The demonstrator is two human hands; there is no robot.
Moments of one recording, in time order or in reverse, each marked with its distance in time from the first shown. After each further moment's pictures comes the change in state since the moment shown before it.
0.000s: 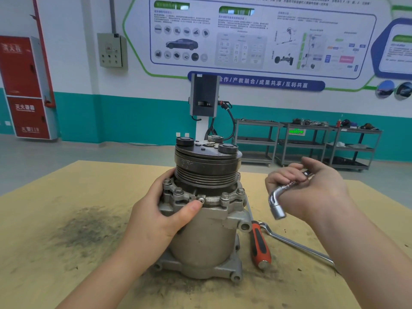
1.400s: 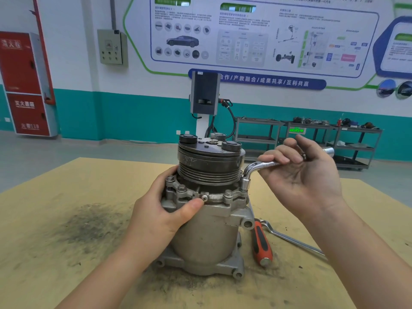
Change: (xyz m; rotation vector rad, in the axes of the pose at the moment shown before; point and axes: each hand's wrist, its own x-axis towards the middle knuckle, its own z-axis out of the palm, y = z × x) left_hand 0.002 -0.003 -0.001 0.022 0.006 0.000; right_hand 0.010 0.010 0.003 -0.139 -0.505 -0.083
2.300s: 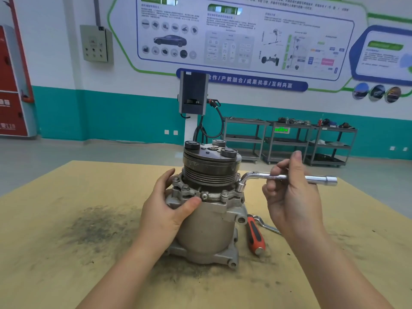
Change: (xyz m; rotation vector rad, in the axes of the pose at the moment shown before) left_hand 0.005 -0.013 -0.002 -0.061 0.055 -0.060; right_hand -0.038 0.024 -0.007 -0.527 0.155 -0.412
